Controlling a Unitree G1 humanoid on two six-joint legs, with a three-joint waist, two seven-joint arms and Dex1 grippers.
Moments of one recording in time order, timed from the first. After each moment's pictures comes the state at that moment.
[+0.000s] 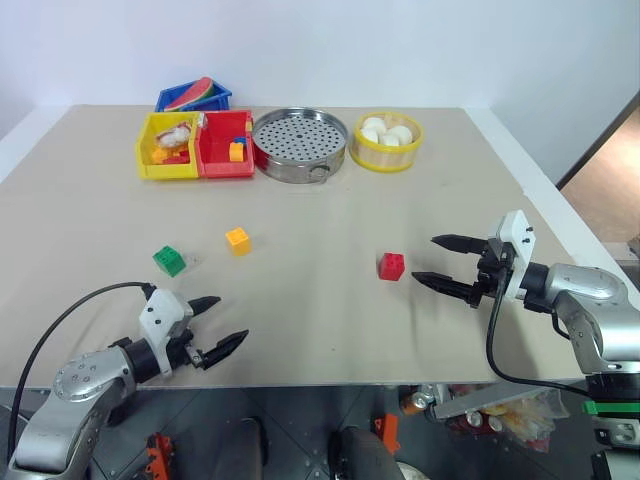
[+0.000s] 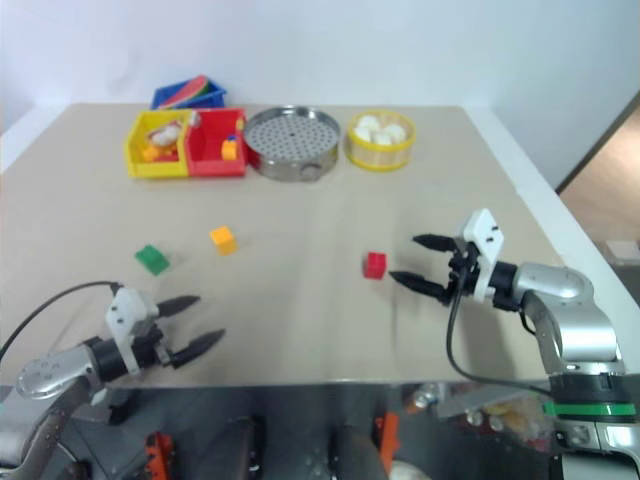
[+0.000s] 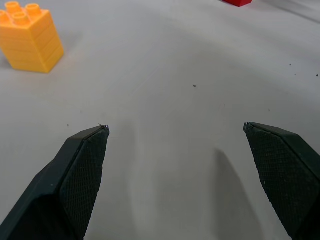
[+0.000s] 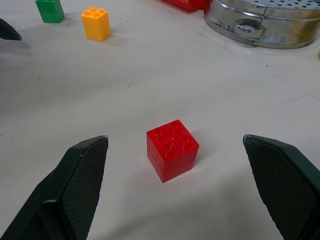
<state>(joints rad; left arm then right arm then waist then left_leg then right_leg) 0.16 0.61 0.13 -0.38 -0.44 0.29 -0.80 -0.35 -0.79 -0.14 0.05 0.43 0.34 1.09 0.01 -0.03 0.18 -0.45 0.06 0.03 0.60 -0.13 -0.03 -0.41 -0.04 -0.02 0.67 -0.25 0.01</state>
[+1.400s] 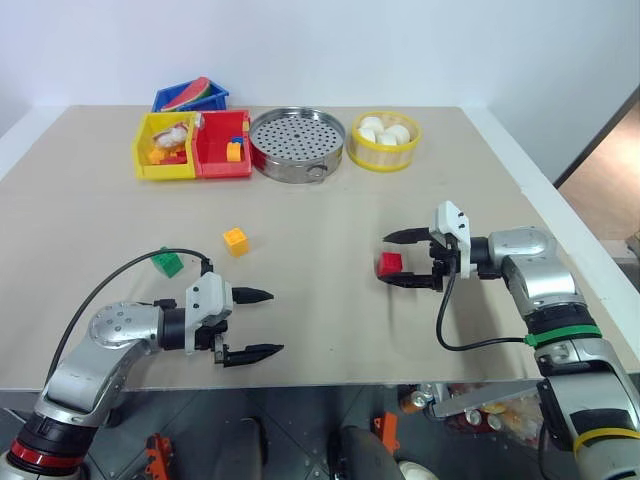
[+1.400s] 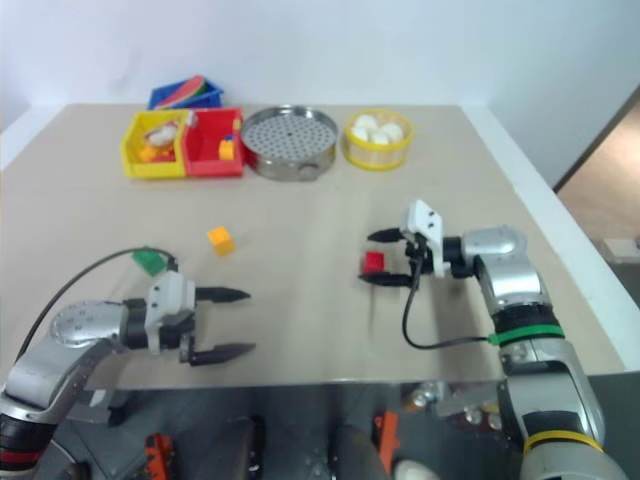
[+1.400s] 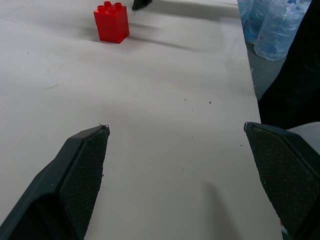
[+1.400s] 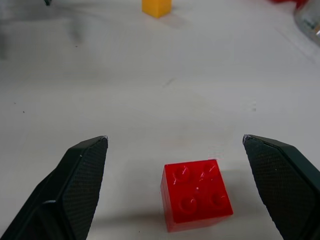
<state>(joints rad) -0.14 0.70 -0.06 -0.33 -0.44 0.28 -1.10 -0.77 -0.65 0.12 0.62 0.22 0.01 1.38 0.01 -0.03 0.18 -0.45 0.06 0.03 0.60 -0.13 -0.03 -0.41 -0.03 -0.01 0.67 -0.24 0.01</state>
